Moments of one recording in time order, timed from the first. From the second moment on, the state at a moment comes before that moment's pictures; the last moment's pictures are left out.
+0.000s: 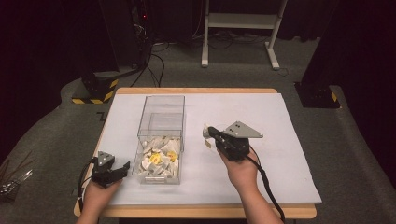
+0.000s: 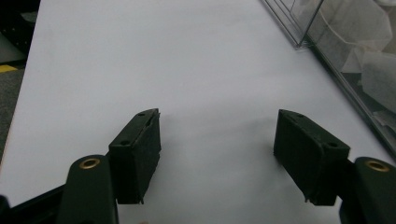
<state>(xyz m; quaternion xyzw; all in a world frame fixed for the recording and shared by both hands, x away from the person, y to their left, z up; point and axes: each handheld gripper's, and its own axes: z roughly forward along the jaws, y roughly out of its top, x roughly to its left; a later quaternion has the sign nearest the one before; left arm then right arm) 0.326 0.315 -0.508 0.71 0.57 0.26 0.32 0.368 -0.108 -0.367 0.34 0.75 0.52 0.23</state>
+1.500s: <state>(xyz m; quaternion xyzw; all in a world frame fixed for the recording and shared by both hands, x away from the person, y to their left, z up) 0.326 0.315 -0.508 0.71 0.57 0.27 0.32 0.415 -0.135 -0.373 0.40 0.74 0.47 0.26</state>
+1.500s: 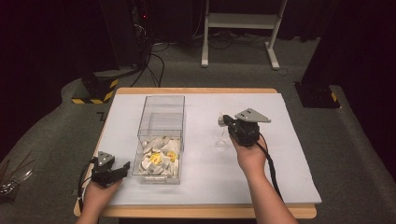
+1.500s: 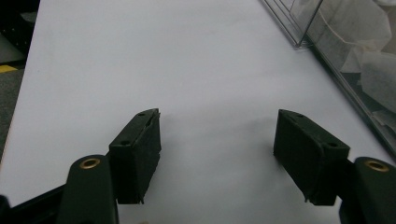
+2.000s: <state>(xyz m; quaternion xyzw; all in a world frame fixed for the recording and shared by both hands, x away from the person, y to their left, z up) 0.326 0.315 -0.508 0.71 0.57 0.27 0.32 0.423 -0.133 -0.398 0.41 0.75 0.44 0.26</state>
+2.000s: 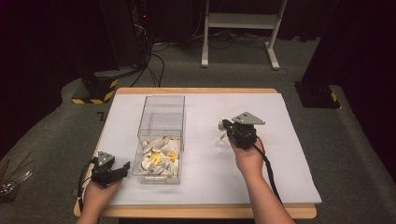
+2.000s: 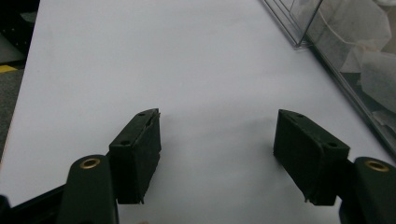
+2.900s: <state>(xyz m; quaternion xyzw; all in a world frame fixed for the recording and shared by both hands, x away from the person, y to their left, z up) 0.326 0.315 -0.508 0.71 0.57 0.27 0.32 0.423 -0.135 -0.425 0.42 0.76 0.42 0.24</state>
